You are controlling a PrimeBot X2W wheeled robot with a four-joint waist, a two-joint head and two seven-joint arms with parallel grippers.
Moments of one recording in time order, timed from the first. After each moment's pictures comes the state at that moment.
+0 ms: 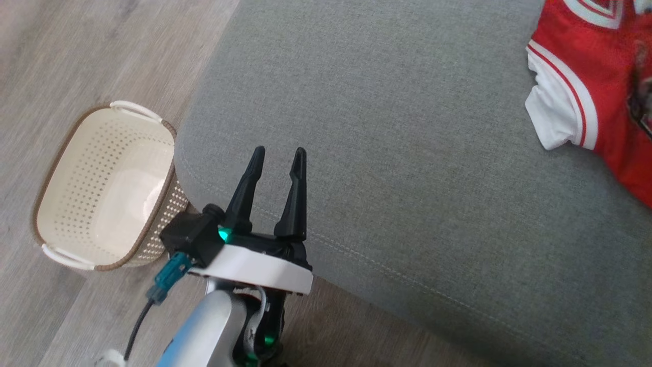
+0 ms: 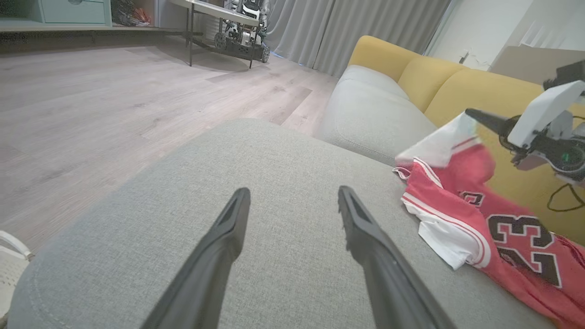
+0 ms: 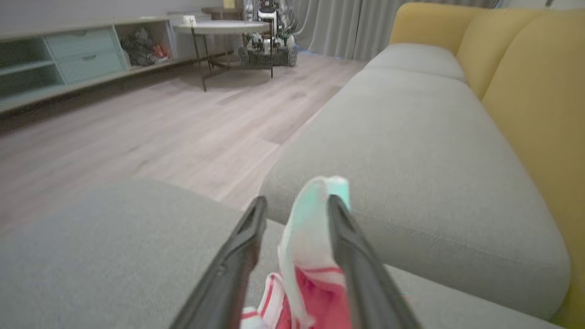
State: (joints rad) left arm -0.19 0.04 -0.51 -0.03 -0.47 0.19 -0.26; right arm -1.30 -0.31 -0.04 1.18 -0.04 0.13 -0.12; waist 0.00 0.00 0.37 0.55
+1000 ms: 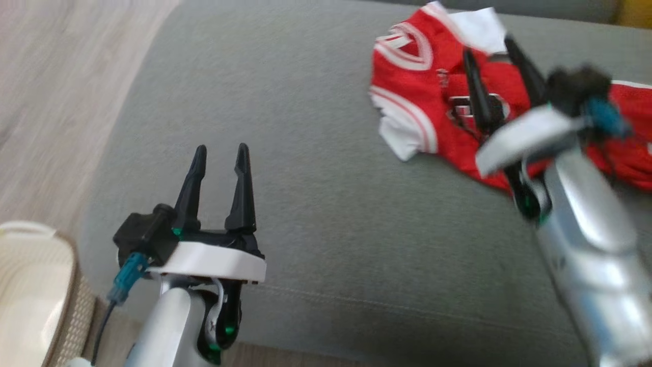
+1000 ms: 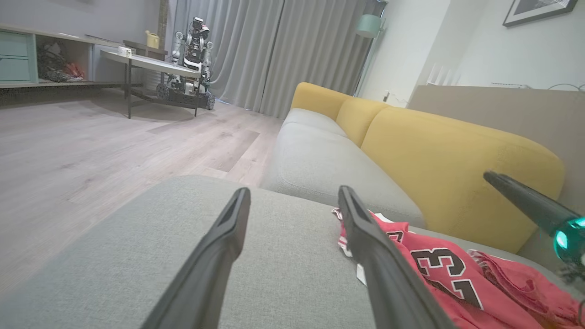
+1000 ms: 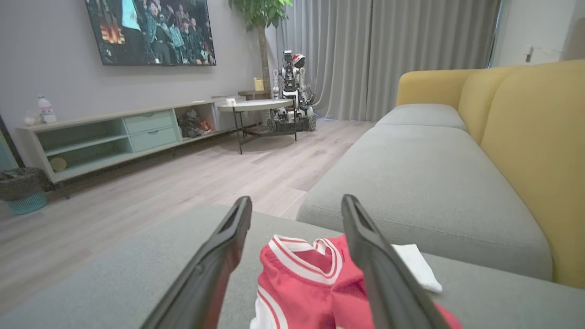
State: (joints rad) left arm -0.16 0.04 -0.33 0.03 -0.37 0.14 -0.26; right arm -0.73 -0.17 0.26 0.64 0.34 0.13 -0.25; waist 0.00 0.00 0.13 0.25
